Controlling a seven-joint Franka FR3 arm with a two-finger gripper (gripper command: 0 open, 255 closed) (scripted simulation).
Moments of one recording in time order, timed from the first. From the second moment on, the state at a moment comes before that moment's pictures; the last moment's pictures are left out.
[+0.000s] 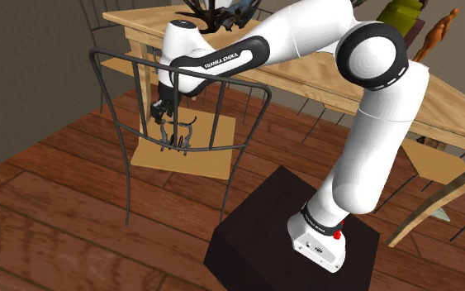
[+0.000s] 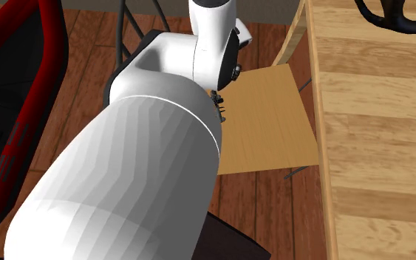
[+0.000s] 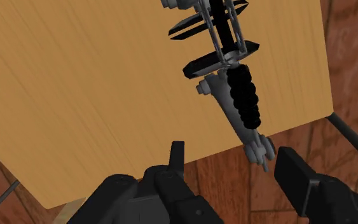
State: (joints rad) arm 0.13 0.25 0.18 -1.93 -0.10 2.38 0.10
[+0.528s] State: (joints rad) arm 0.13 0.26 0.18 -1.93 -0.11 2.37 0.09
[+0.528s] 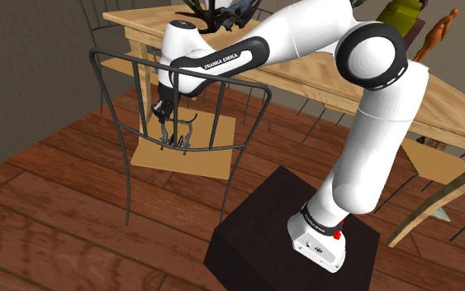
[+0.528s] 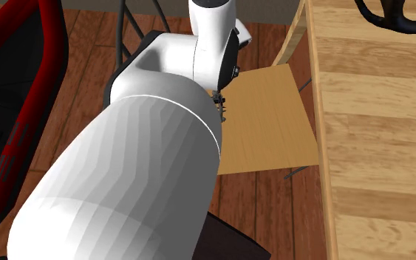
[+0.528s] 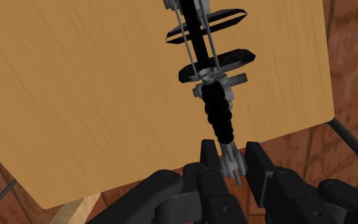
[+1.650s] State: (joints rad) arm 0.14 0.18 0.19 -1.85 -0.09 2.20 0.08
